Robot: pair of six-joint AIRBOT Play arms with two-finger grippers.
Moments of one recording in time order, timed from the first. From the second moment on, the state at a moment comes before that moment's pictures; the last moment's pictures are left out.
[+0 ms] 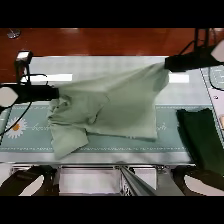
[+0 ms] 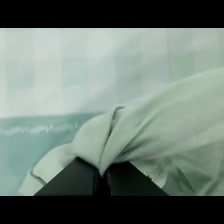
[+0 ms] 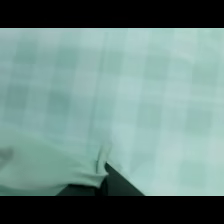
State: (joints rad) left arm -0.16 -0.96 0.89 1.57 -0.88 -1.72; right arm 0.12 -1.32 1.42 -1.43 1.02 1.62
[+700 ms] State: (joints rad) left arm 0.41 -1.30 1.00 1.25 -1.23 -1.49; right arm -0.36 -1.44 1.31 -1.16 1.29 1.50
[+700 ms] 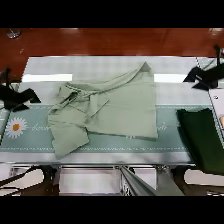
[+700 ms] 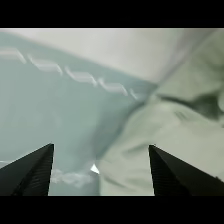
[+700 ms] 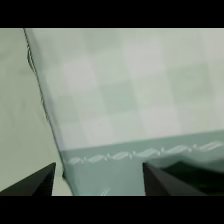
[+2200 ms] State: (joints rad) left arm 0.49 -1.30 0.73 0.71 -1.24 -0.98; right arm -0.02 -1.23 0.63 -0.99 1.17 1.52
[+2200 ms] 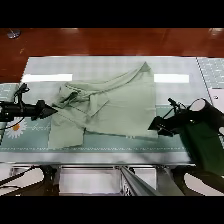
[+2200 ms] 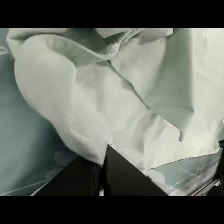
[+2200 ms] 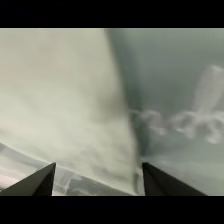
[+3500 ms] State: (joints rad) left arm 0.38 -0.68 1.90 1.00 -1.33 -1.38; right arm 0.04 -0.70 2.04 -1.36 1.44 1.58
